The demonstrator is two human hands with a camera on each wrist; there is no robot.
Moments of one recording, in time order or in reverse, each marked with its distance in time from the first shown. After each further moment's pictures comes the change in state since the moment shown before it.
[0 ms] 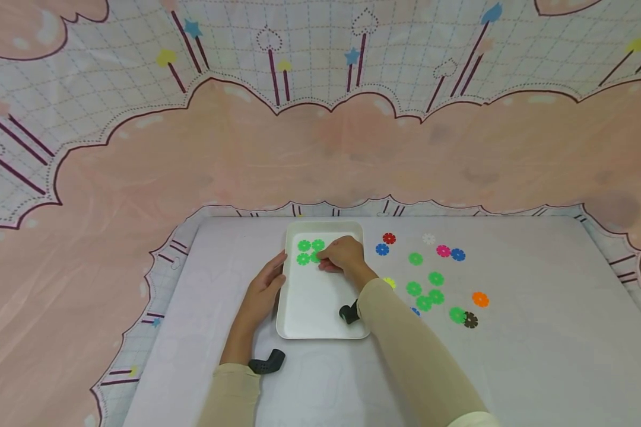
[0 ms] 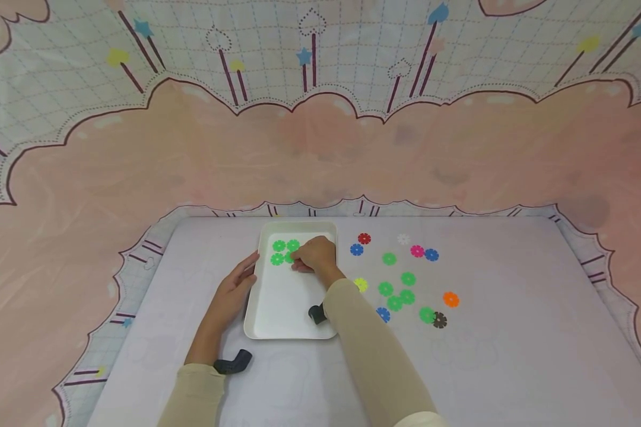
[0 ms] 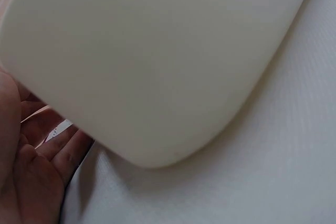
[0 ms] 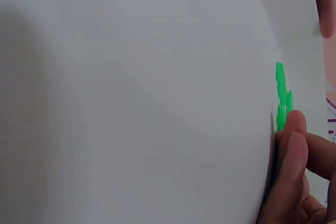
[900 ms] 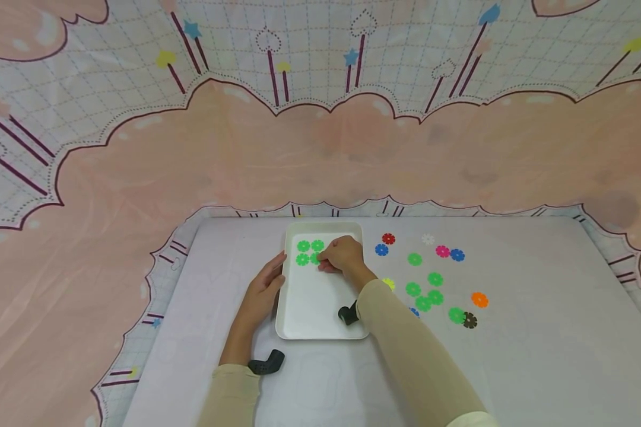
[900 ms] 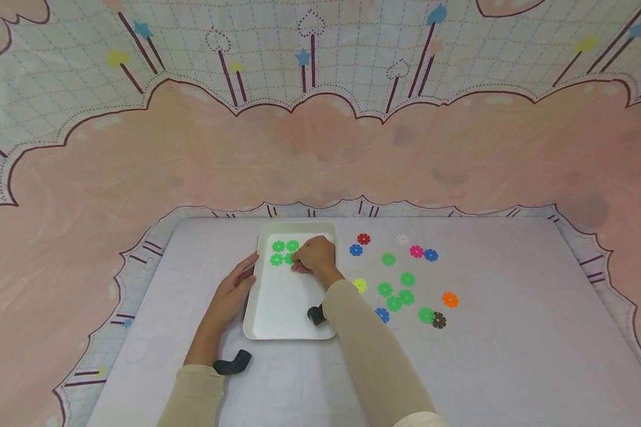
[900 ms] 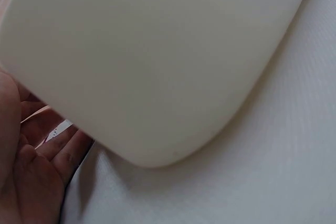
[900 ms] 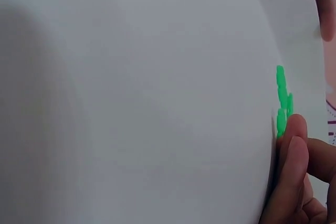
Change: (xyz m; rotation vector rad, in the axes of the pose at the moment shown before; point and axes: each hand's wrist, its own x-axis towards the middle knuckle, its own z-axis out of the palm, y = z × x) left_hand -0.009 0.027 0.000 -0.020 -0.016 -0.041; right_hand -0.001 0.000 0.000 -0.033 -0.011 -0.041
